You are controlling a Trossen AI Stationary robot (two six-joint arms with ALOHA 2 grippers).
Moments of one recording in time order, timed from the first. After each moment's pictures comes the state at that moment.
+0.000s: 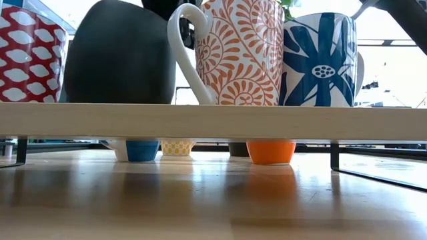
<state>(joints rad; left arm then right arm) -0.99 1.26 1.46 -1.50 -0.46 -1.38 0.20 2.36 2.36 -1.08 0.05 0.17</state>
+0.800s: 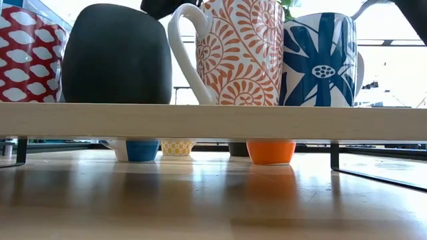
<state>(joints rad) -0.99 1.26 1.46 -1.49 -0.46 -1.38 0.20 2.24 2.36 -1.07 0.05 0.19</state>
